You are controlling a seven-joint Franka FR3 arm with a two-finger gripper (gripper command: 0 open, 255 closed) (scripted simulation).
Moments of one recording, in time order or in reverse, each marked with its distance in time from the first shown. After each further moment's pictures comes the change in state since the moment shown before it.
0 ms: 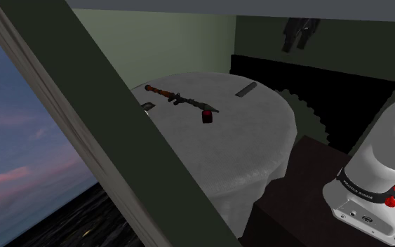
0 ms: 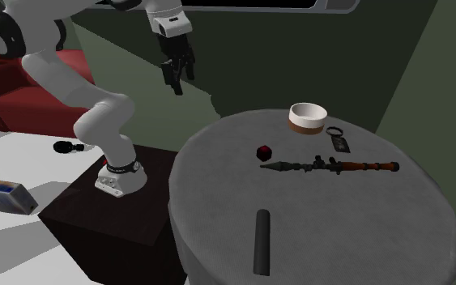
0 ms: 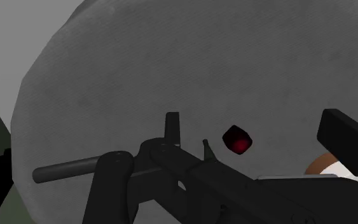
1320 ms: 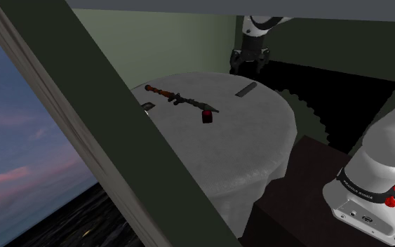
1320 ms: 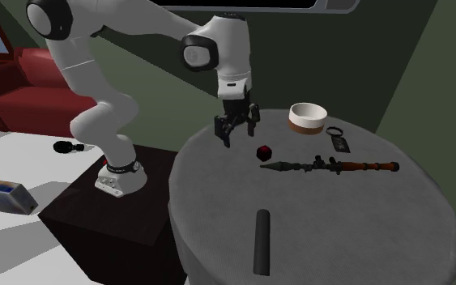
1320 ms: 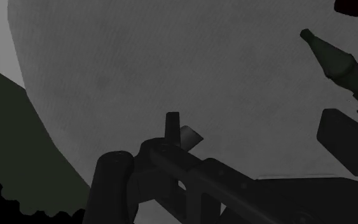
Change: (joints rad) arm -0.217 0.534 0.185 0.054 -0.110 0.500 0.617
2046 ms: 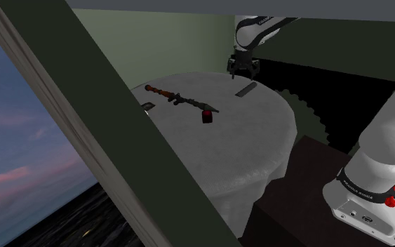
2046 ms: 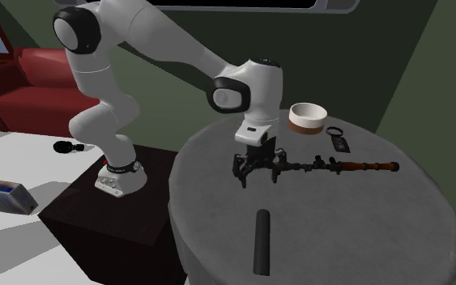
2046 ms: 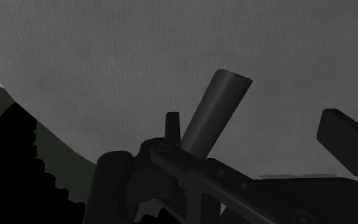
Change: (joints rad) arm -0.088 0.354 -0.015 0.198 -0.178 0.117 0.405
